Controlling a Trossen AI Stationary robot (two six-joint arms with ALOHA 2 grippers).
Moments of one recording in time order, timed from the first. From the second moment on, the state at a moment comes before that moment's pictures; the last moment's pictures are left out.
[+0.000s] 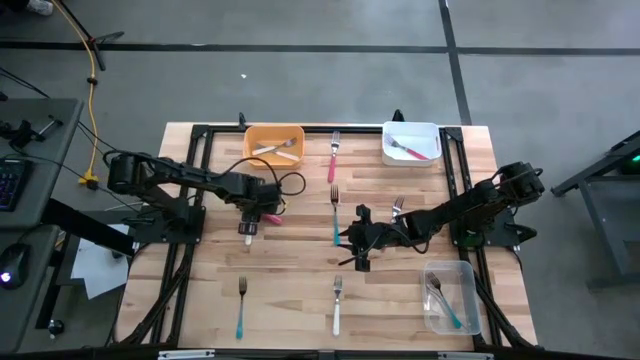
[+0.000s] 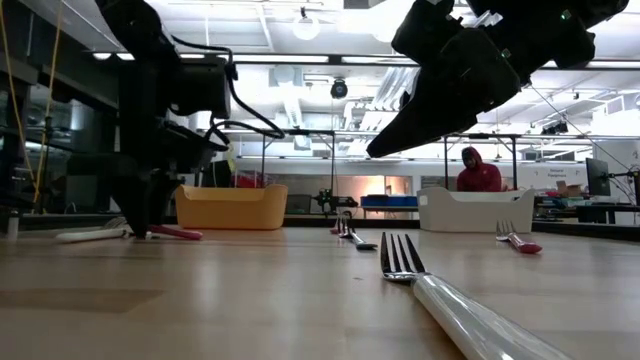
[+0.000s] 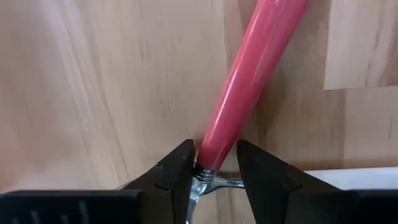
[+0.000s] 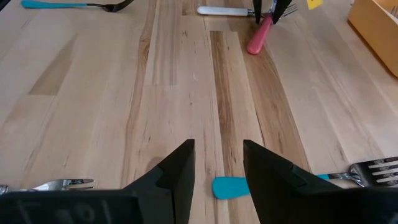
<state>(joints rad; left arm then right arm) 0.15 1.55 0.70 -0.67 -0.14 0.27 0.28 1.60 0.74 0.25 0.29 0.13</state>
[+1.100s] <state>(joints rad) 0.24 1.43 0.80 -0.44 0.55 -0.22 0.29 1.75 0.97 0.22 0.60 -0.22</state>
